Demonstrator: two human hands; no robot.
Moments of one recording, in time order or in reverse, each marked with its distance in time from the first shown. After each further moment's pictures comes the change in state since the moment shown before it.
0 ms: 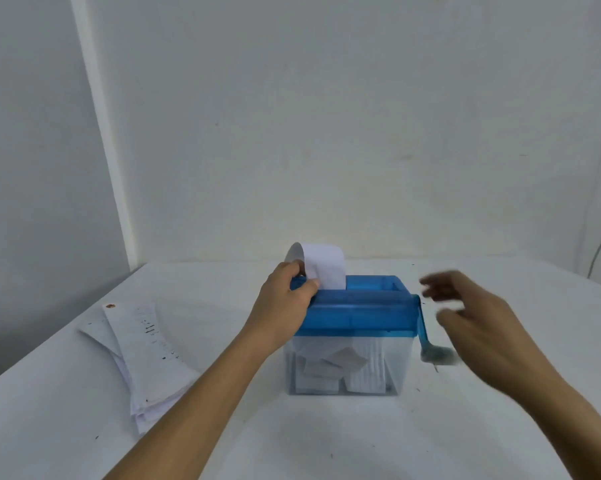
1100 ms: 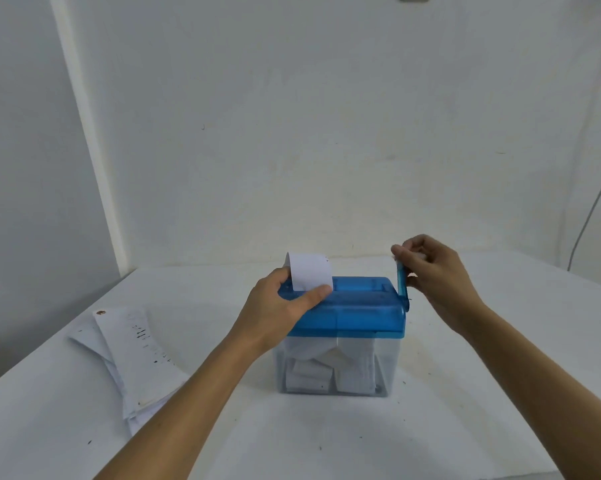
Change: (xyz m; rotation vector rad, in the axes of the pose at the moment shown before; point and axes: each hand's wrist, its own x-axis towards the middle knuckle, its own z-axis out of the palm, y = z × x) left_hand -0.007 -0.006 -0.003 -0.065 -0.121 0.039; right_hand 0.082 0.024 0.016 0.585 0.081 0.027
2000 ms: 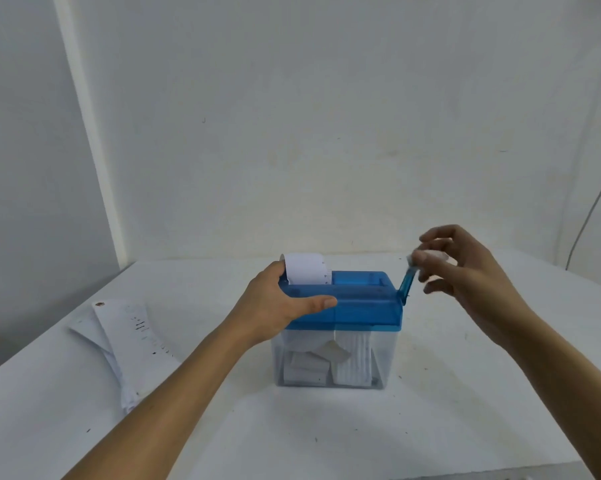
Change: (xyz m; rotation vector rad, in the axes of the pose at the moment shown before) left_hand -0.002 0.007 -0.003 0.035 -0.048 -0.024; right_hand -0.041 -0.036 -0.028 -0.119 -0.072 -0.047
